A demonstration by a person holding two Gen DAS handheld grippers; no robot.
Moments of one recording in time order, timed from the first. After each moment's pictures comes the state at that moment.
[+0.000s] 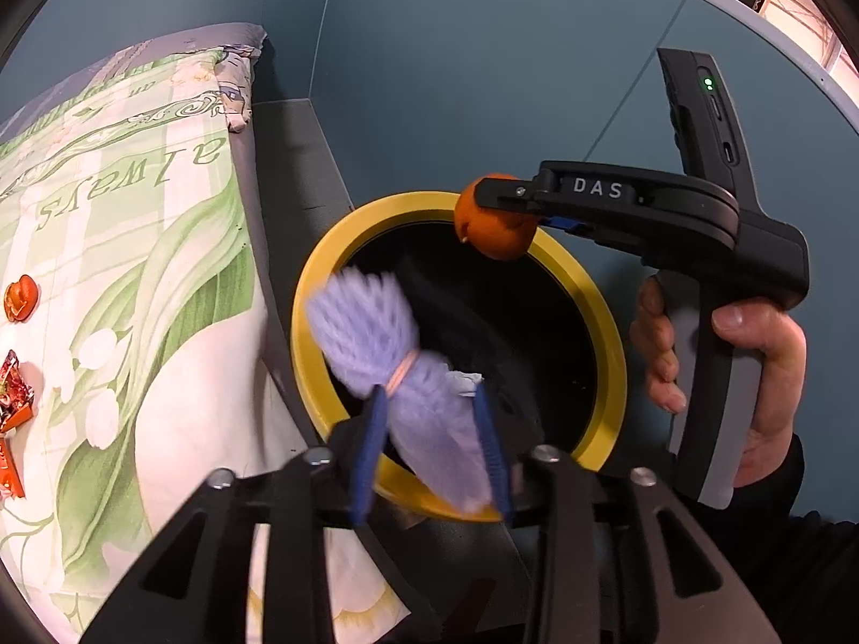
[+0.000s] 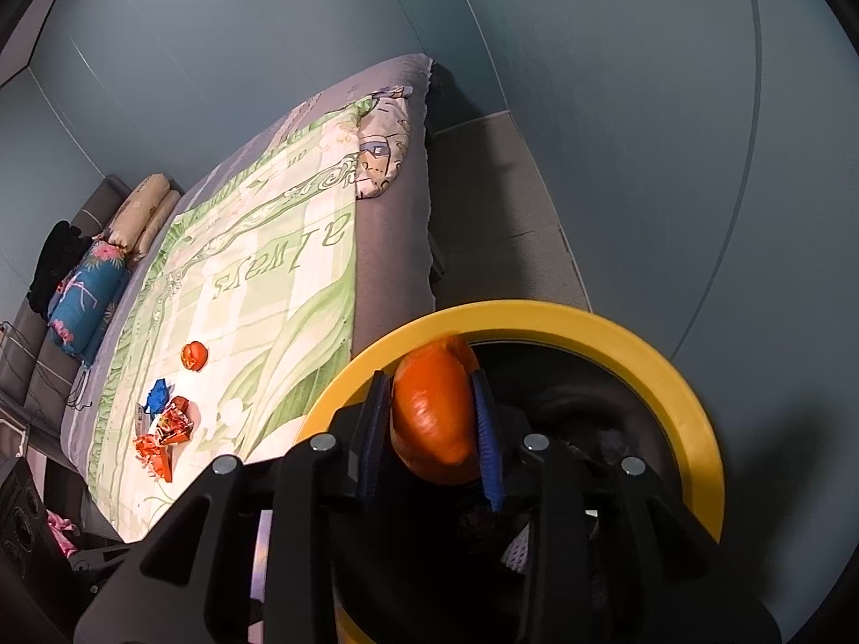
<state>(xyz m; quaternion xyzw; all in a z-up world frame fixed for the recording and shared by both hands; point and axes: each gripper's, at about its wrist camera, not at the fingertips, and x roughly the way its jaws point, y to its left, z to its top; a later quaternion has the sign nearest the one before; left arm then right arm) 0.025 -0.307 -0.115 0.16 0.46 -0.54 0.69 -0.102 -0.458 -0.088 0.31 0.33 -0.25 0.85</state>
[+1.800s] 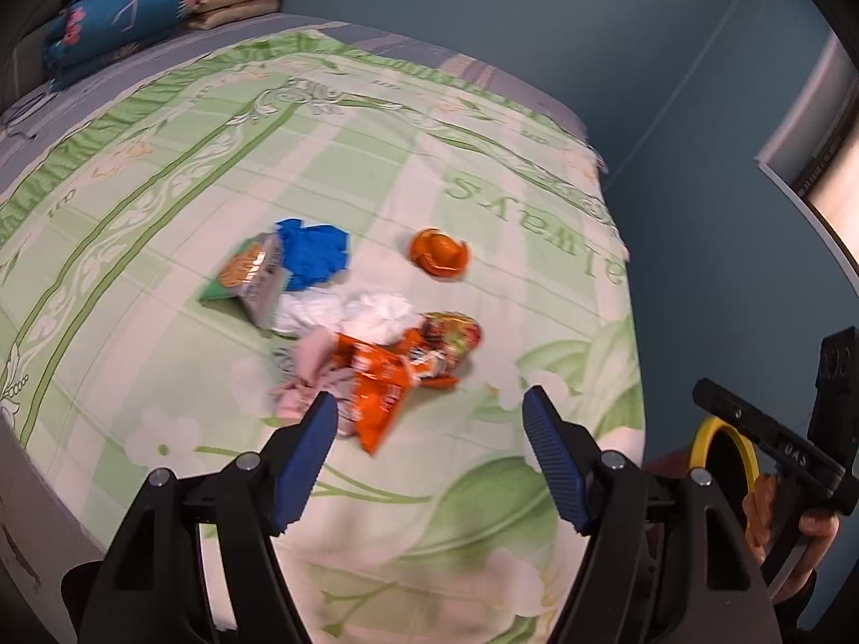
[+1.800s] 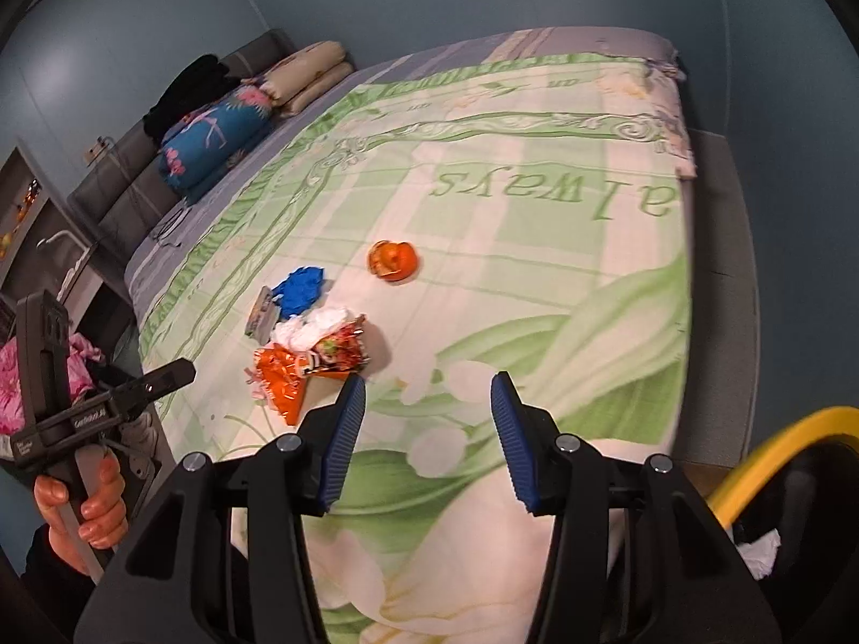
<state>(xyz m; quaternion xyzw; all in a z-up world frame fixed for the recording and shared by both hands) 0.255 -0.029 -0.107 -0.05 0.48 -0.25 0.84 0.112 -0.284 -0.084 0.19 0.40 -0.02 0.89</state>
